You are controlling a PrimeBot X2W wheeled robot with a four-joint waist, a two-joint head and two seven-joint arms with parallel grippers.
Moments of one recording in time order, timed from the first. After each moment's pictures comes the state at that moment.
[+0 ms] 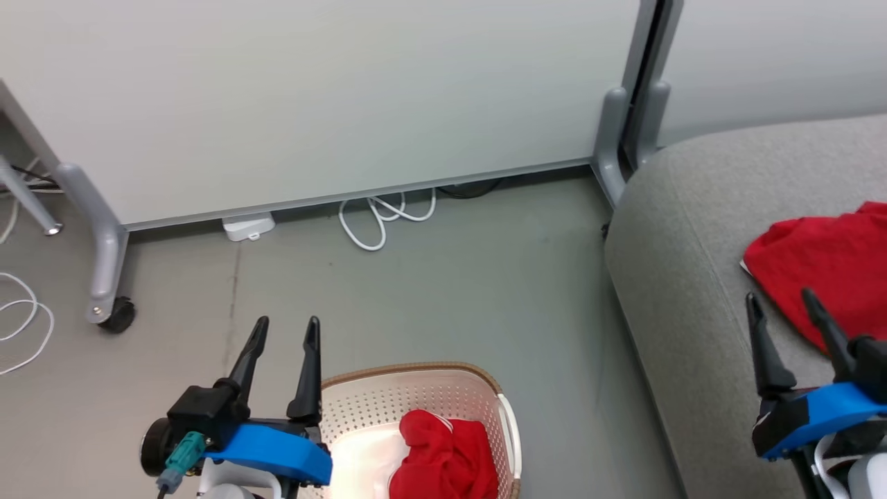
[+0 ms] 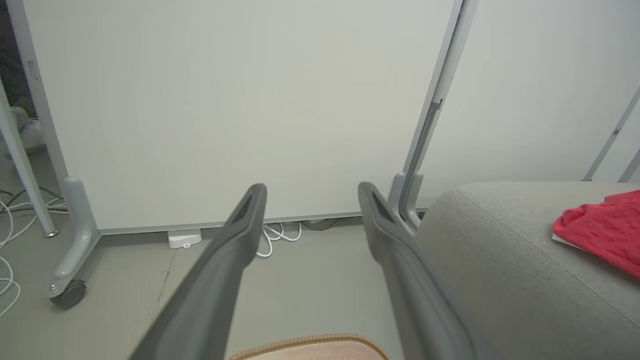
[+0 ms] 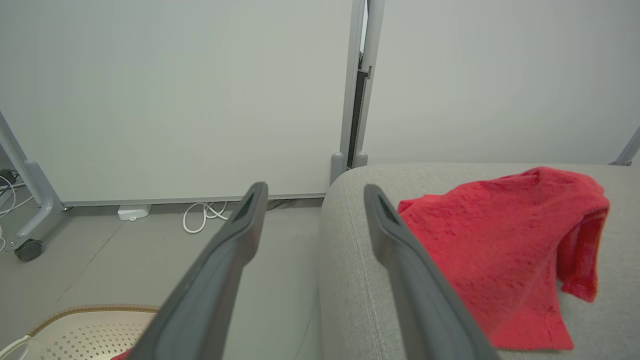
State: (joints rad) left arm -0.11 0.07 -0.17 0.31 -0.27 -0.13 -0.26; right arm -0.13 -0.21 -0.11 0.20 0.16 0.13 -0.10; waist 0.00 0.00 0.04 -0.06
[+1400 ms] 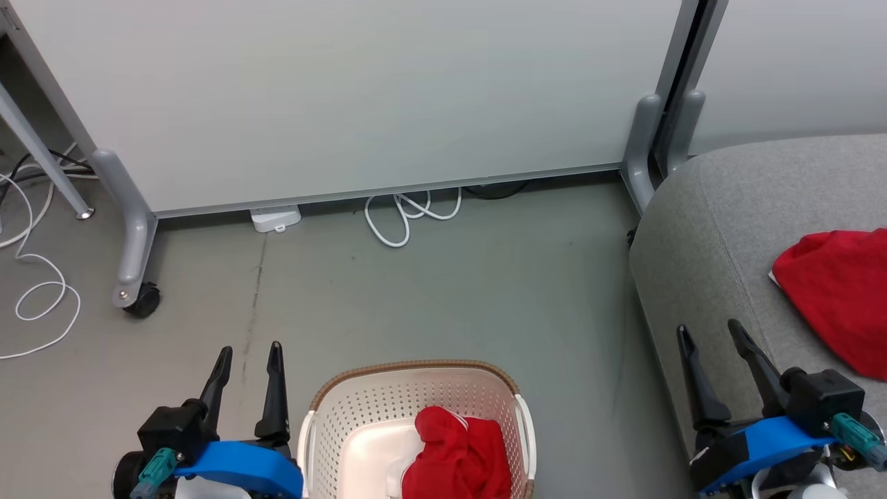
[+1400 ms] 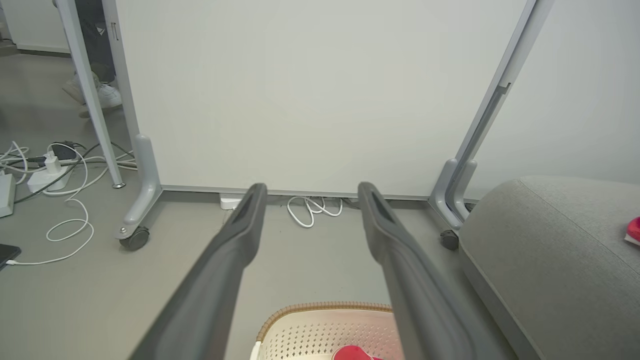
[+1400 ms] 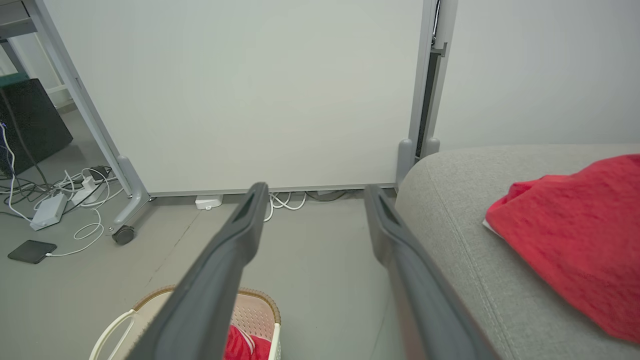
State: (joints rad) left arm -0.08 0.08 -0.07 0.39 -0.28 -0.13 -0.26; right arm -0.04 -0.09 -0.02 0.14 0.16 0.13 -0.11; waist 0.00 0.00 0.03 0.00
